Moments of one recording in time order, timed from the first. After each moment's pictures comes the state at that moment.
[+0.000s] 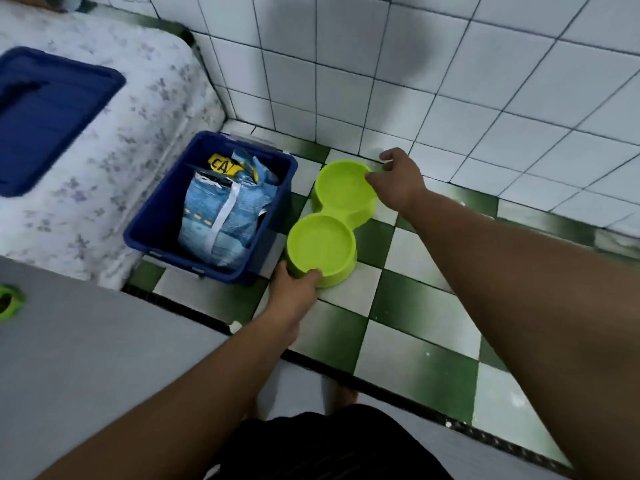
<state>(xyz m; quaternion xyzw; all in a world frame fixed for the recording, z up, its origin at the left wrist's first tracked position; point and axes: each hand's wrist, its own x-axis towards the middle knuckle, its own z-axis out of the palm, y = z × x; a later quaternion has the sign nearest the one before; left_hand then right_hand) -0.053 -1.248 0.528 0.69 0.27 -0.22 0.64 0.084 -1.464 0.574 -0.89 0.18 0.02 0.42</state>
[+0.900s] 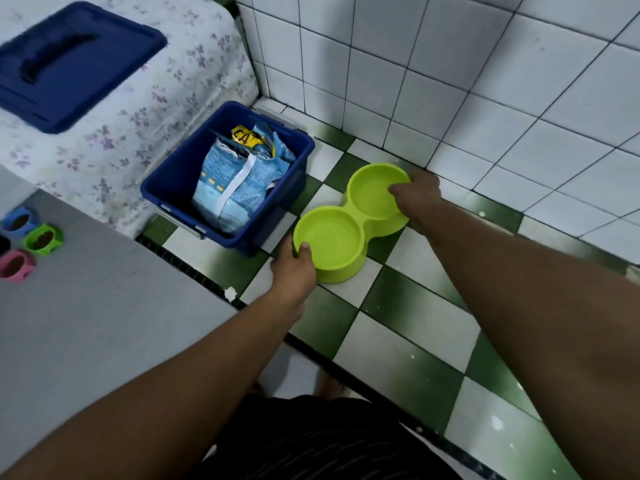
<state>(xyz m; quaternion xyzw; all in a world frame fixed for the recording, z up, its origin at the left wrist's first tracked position) -0.059 -1.274 0.503 0.69 0.32 -0.10 0.64 0.079 -1.482 0.544 -0.89 0.23 0.10 0.38</state>
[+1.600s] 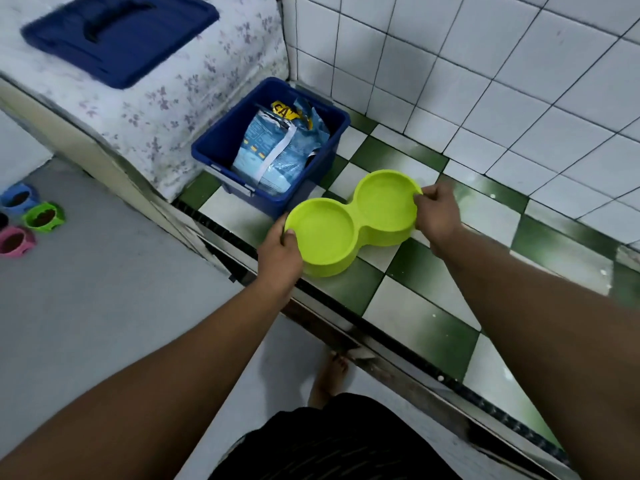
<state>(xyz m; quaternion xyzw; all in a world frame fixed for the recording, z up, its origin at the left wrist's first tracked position) -0.119 -1.190 0.503 0.74 0.25 -0.02 0.62 -0.035 -1.446 0.548 -0.81 0.23 -0.01 0.53</state>
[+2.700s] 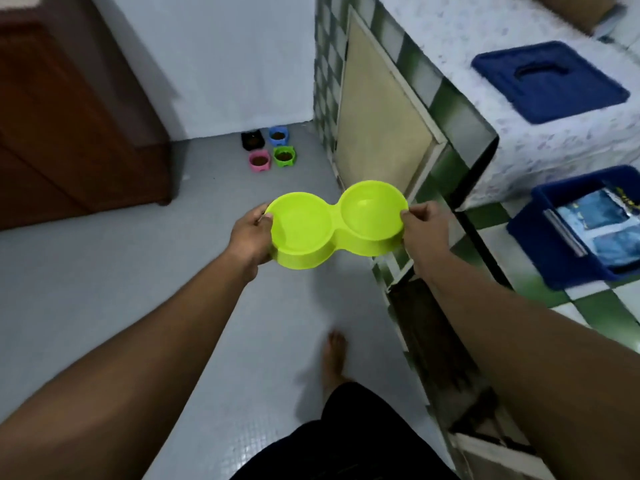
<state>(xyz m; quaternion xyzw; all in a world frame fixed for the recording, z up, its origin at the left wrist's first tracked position) -0.394 -0.761 0.564 0.56 0.48 0.19 0.65 -0.195 -0.952 0.571 -0.81 -0.06 0.15 0.57</state>
